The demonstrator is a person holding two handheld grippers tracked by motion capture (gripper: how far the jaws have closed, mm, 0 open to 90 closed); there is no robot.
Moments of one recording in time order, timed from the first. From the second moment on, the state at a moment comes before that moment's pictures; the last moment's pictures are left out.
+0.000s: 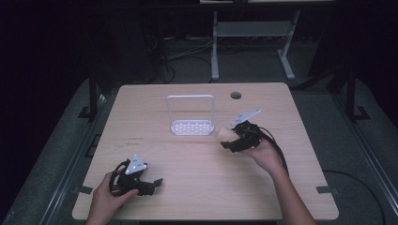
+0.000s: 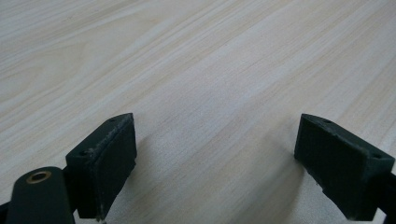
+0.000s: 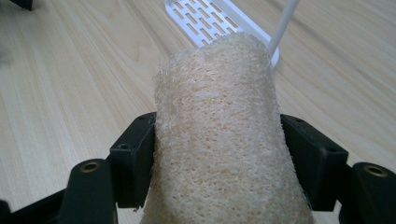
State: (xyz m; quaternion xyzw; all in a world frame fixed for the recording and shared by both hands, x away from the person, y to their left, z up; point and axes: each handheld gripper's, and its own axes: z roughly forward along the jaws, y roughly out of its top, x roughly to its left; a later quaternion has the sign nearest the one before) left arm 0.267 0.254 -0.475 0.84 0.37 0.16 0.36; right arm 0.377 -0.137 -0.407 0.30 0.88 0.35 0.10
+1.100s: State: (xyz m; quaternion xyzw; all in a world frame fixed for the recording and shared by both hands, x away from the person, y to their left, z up) left arm 0.267 0.254 -0.475 0.84 0.37 0.16 0.36; right arm 0.400 -0.090 -0.400 0.28 0.89 0.36 0.10
